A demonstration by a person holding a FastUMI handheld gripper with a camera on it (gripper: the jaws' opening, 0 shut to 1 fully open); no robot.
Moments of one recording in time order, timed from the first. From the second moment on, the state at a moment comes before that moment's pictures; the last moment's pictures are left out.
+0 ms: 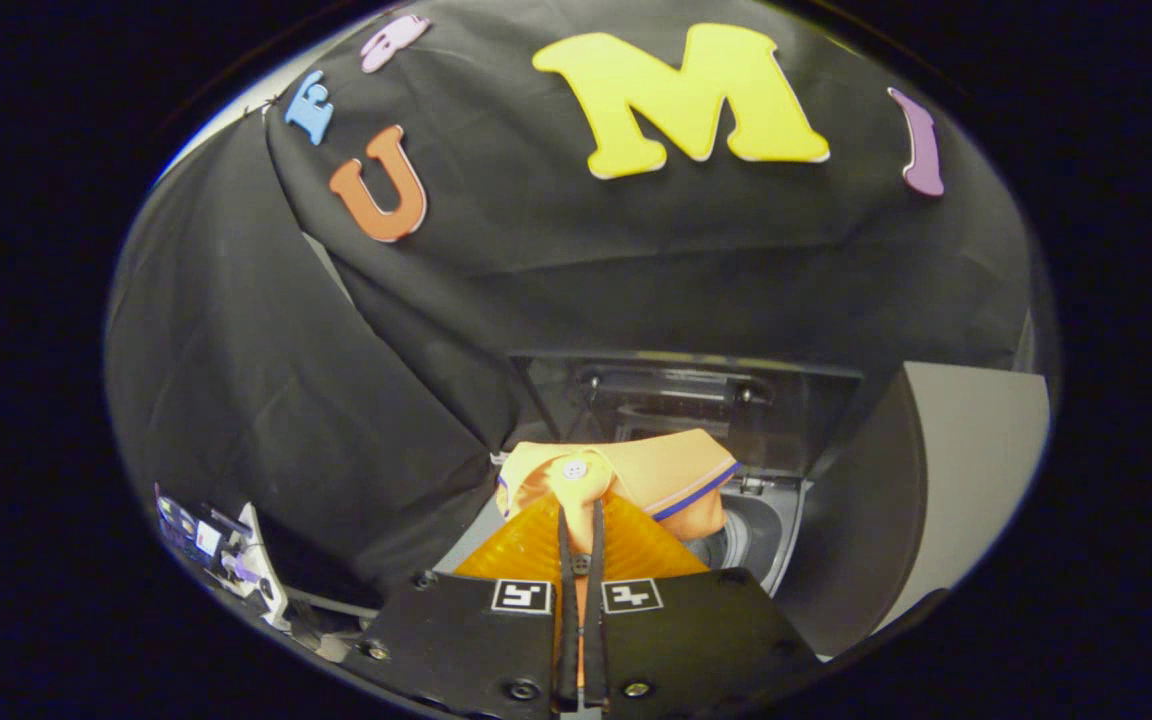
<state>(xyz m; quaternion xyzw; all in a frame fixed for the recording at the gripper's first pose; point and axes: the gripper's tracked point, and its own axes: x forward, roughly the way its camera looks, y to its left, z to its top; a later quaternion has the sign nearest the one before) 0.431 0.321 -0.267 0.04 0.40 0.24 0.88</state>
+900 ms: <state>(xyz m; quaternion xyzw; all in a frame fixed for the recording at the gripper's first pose) 0.493 0.308 -0.404 -0.01 0.54 0.18 0.82</state>
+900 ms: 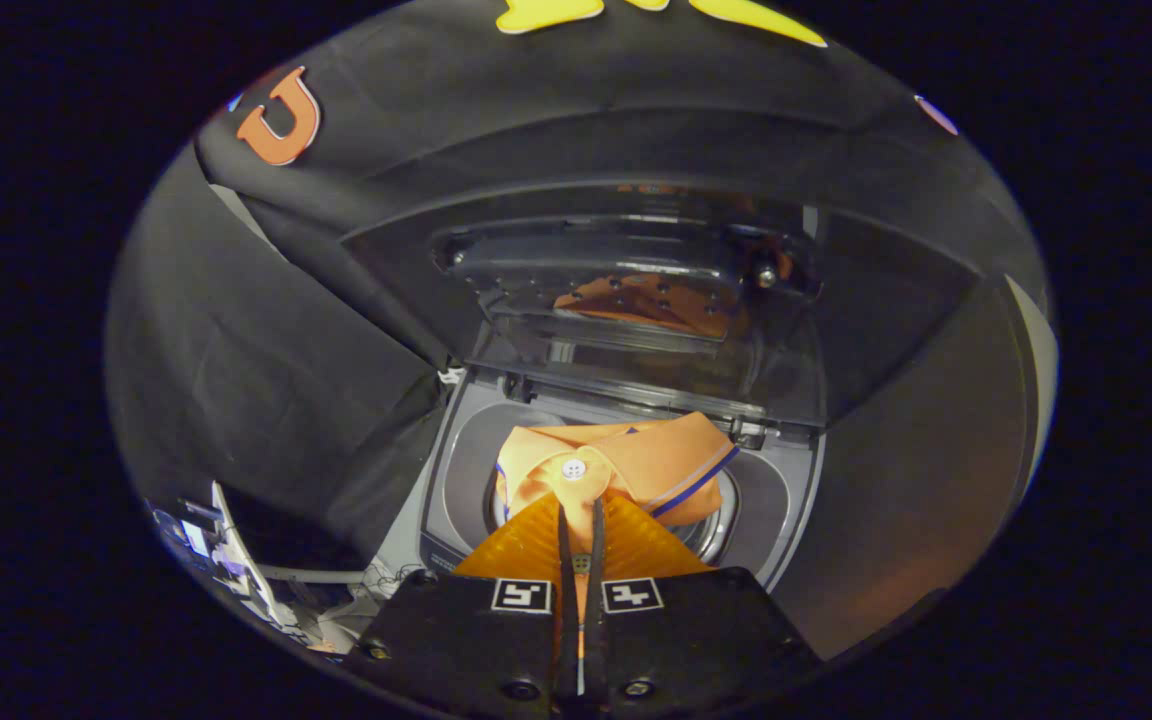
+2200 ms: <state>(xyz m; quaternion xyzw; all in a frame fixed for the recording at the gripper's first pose) 0.492 0.302 -0.433 -0.04 0.55 0.17 0.81</state>
